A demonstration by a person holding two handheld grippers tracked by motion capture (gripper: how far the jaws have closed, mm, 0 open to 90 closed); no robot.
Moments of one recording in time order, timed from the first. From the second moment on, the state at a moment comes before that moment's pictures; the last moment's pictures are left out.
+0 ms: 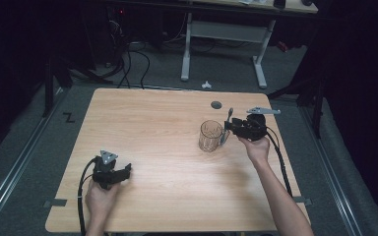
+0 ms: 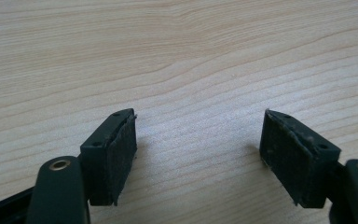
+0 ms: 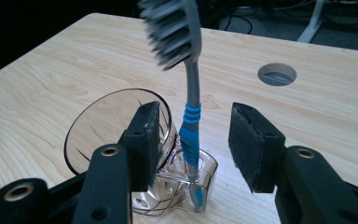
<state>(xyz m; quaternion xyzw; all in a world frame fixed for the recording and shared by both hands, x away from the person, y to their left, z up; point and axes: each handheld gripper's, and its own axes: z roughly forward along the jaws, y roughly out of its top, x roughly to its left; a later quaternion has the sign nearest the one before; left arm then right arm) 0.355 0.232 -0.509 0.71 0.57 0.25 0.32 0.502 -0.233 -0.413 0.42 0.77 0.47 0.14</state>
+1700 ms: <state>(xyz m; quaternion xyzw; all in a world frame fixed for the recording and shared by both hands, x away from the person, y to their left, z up) 0.355 0.232 -0.509 0.71 0.57 0.25 0.32 0.462 -0.265 -0.395 0.41 0.76 0.48 0.18</state>
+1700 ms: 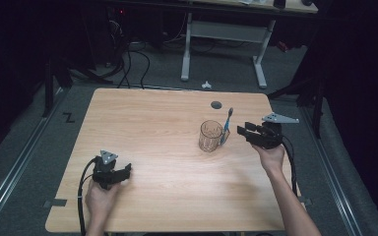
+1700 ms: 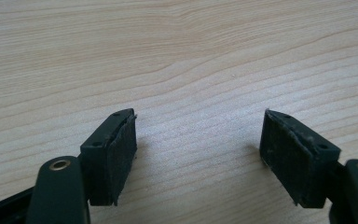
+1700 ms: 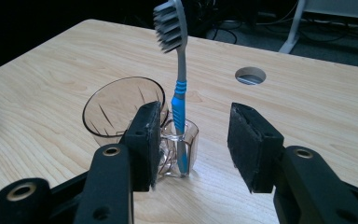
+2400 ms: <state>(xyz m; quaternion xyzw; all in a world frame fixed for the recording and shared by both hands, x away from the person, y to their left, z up) 0.355 0.232 -0.509 0.71 0.57 0.25 0.32 0.444 -0.282 -0.395 0.42 0.75 0.48 0.17</state>
